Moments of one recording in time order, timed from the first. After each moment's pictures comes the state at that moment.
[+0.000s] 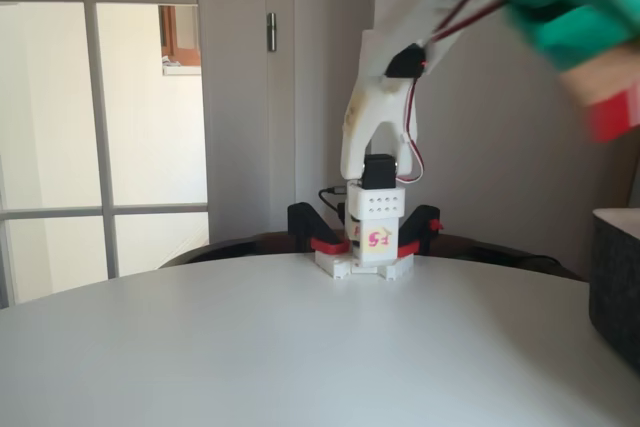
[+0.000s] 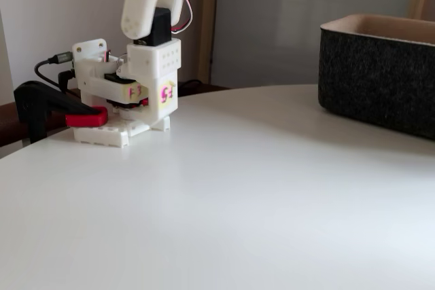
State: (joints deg) arm -15.3 76.3 41.9 54.8 51.2
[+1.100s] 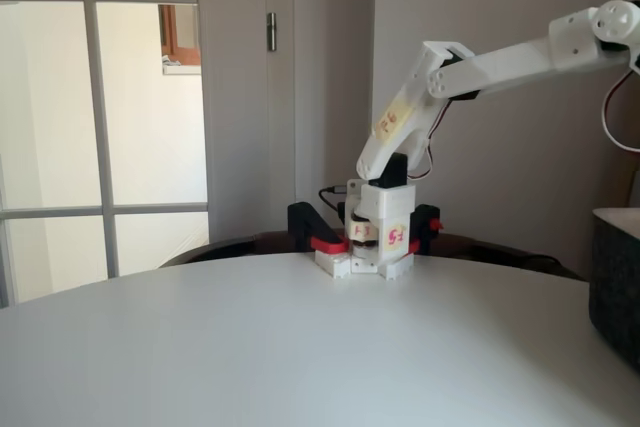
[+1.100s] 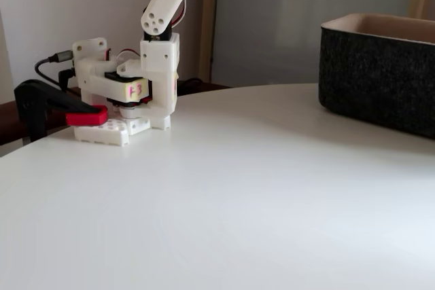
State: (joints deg) arm -34.8 60.7 41.9 52.3 28.5
